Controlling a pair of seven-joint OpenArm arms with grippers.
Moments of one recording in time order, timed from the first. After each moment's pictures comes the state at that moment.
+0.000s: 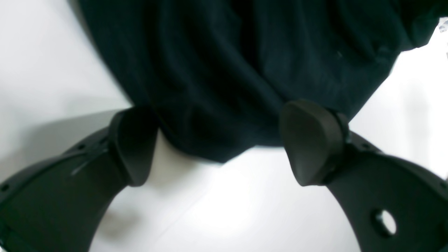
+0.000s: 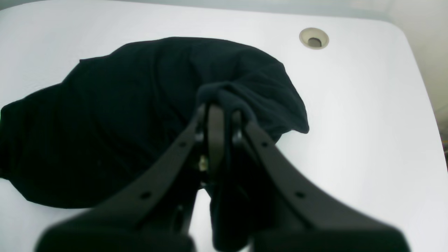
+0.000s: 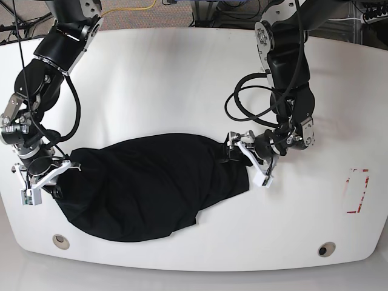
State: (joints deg) left arm -22.3 4.0 -19.4 58.4 -17.6 -40.2 50.2; right arm 15.1 16.8 28.3 100.7 26.3 27.9 -60.6
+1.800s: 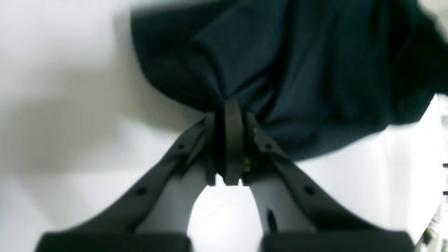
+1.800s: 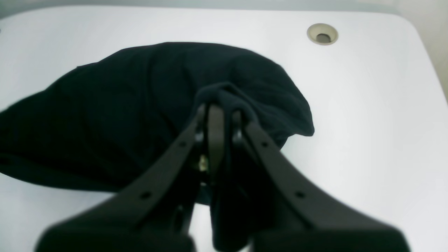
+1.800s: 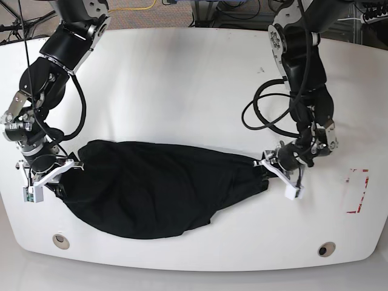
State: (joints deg) left arm -21.6 -2.3 -19.1 68.8 -28.1 -28.4 55.8; right arm 15.0 13.8 30.3 100.8 26.4 27.9 -60.6
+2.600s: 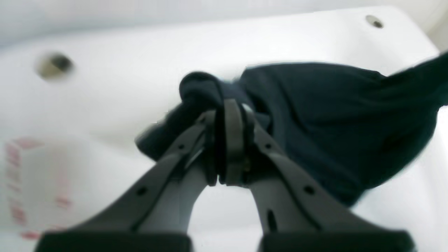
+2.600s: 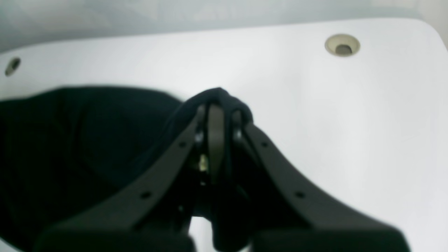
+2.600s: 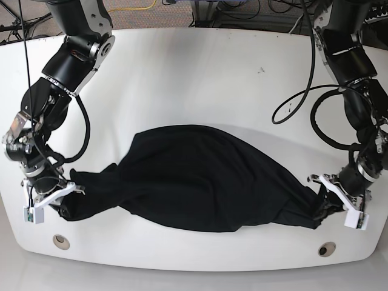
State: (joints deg) left arm -23.2 -19.9 -18.8 98.1 -41.8 -28.7 64.5; right arm 25.3 12.0 30.3 91.8 26.1 27.6 -60.7
